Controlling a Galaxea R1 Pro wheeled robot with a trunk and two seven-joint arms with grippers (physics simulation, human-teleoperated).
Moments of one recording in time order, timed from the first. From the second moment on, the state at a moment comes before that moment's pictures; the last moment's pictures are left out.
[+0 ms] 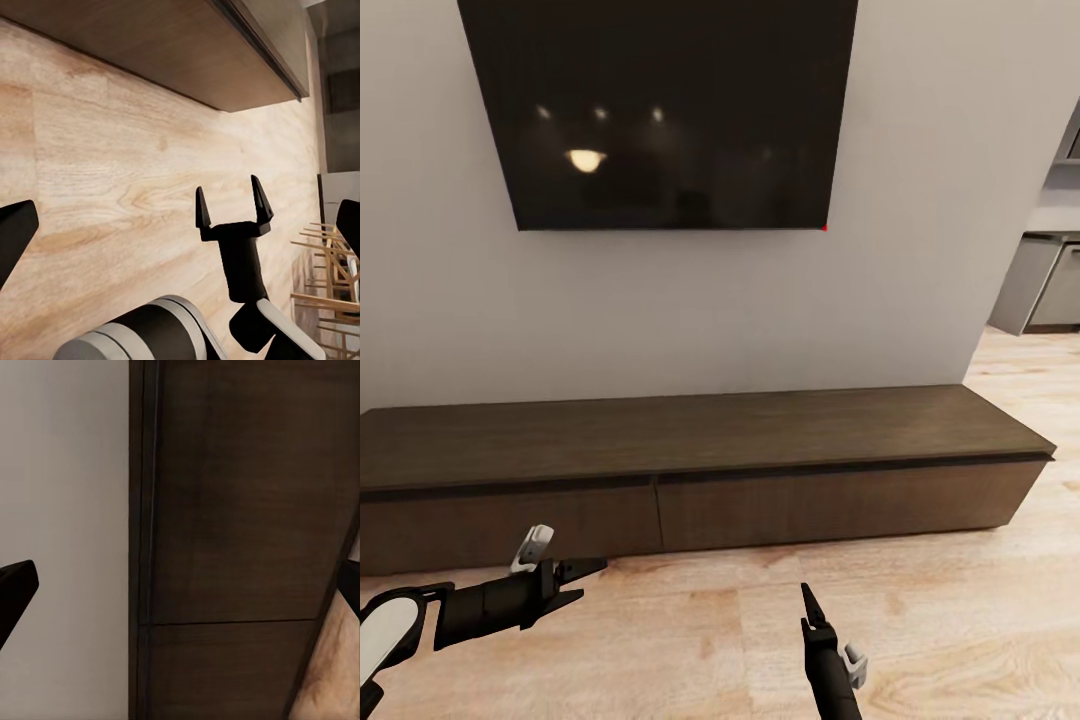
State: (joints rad) left arm -0.15 0.49 -0.07 -1.55 1.47 1.00 -0.02; right arm -0.20 0.11 0.04 -0.60 -1.42 -0.11 0.74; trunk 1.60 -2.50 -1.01
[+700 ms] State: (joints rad) left arm -0.15 0.48 -0.08 -1.54 1.47 1.00 -0.02; right arm -0.26 0.11 0.04 -0.60 -1.42 -0.11 0.73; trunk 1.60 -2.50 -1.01
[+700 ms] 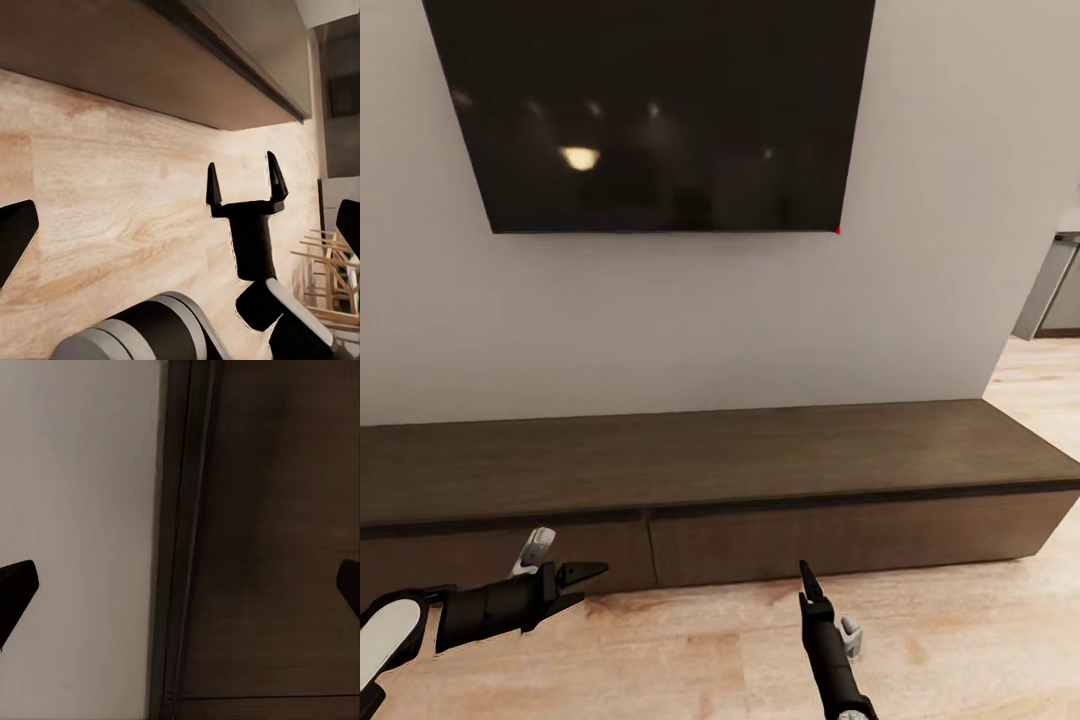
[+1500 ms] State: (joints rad) left arm -0.15 0.48 -0.10 -1.54 1.49 1.00 -0.02; right arm -0.32 0.11 0.04 -0.47 -1.42 -0.11 0.71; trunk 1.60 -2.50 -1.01
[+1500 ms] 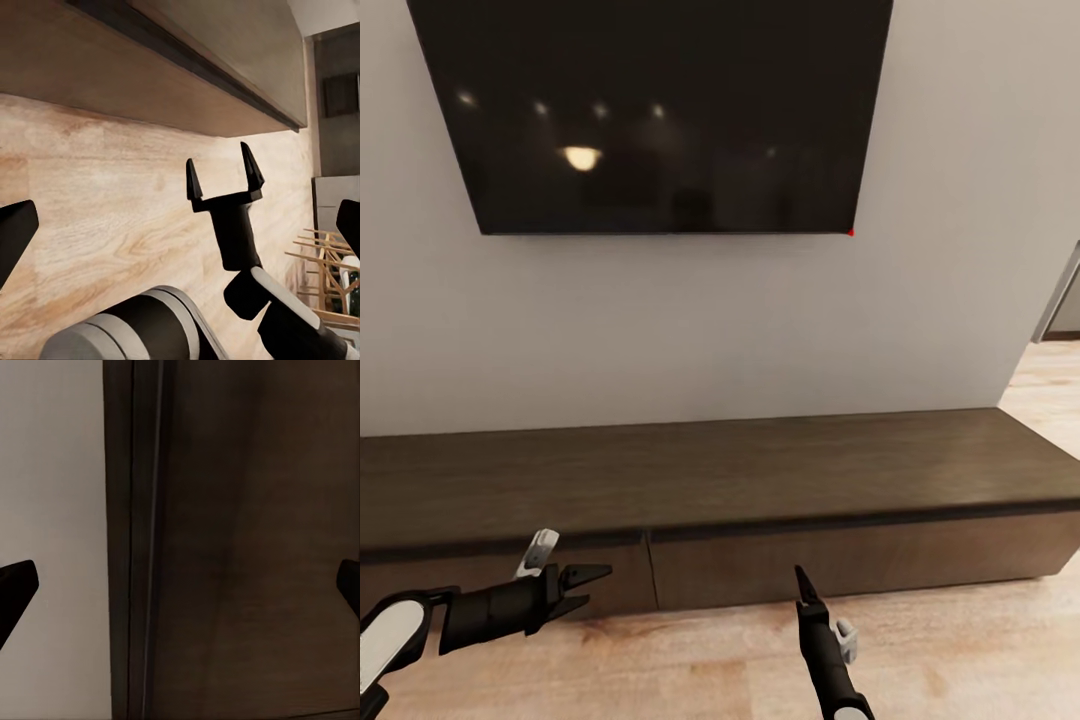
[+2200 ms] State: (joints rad) left arm -0.15 0.48 -0.13 -1.54 1.49 1.00 -0.02; right arm -0.32 0.11 0.04 -0.47 -1.41 -0.11 0.72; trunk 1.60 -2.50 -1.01
